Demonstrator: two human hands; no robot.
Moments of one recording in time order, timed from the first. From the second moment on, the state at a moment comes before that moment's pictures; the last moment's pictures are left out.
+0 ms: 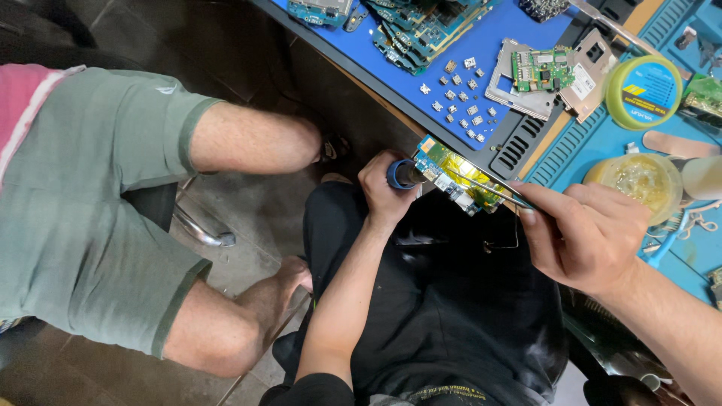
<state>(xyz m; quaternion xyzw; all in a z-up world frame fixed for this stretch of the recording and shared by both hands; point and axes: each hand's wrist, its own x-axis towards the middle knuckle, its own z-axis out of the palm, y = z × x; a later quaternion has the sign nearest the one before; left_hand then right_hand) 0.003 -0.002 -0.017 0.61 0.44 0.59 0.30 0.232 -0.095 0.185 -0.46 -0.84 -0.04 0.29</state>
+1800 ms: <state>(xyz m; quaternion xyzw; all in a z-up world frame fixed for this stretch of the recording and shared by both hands) 0.003 -0.003 -0.014 0.61 0.43 0.59 0.29 0.233 -0.088 0.183 -0.45 -0.85 -0.10 0.26</state>
